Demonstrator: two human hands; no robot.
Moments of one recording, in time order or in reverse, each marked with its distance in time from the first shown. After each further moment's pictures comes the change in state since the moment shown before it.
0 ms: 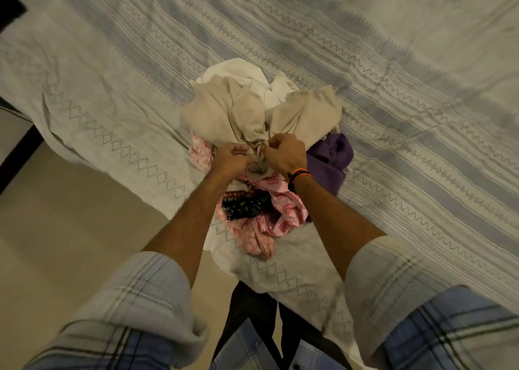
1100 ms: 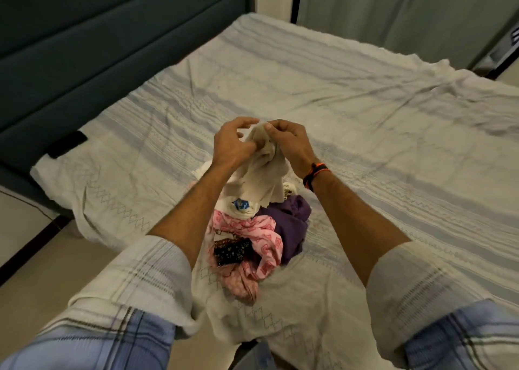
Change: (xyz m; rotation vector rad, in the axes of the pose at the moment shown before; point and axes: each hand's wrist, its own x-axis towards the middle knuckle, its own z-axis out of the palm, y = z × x) left_hand -0.188 0.168 -0.016 0.149 0.179 0.876; right_hand -0.140 -0.106 -0.194 0.648 0.071 -0.513
